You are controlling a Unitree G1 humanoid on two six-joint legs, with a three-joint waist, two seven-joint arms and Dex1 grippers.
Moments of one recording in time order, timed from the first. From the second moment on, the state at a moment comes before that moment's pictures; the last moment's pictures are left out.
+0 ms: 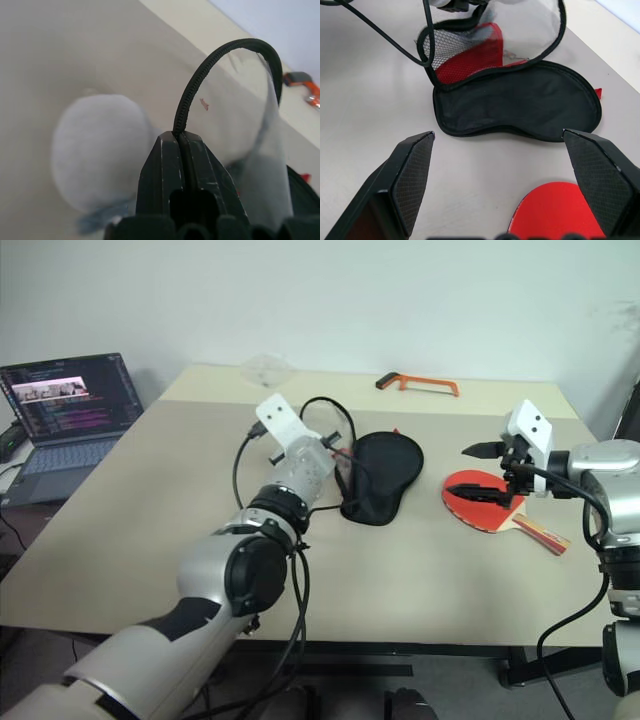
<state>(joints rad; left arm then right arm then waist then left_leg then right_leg) -1.41 -0.06 0.47 1.25 -0.31 0.02 0.58 -0.77 -0.89 0.00 0.21 0.30 0.47 1.24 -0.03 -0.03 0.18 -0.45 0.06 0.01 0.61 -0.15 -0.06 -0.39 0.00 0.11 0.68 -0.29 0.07</state>
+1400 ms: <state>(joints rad) -1.34 0.21 0.20 1.16 -0.10 0.31 0.18 -0.77 -0.84 0.02 0.19 0.30 0.51 1.22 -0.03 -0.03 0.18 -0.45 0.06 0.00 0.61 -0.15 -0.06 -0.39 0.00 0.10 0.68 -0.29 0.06</state>
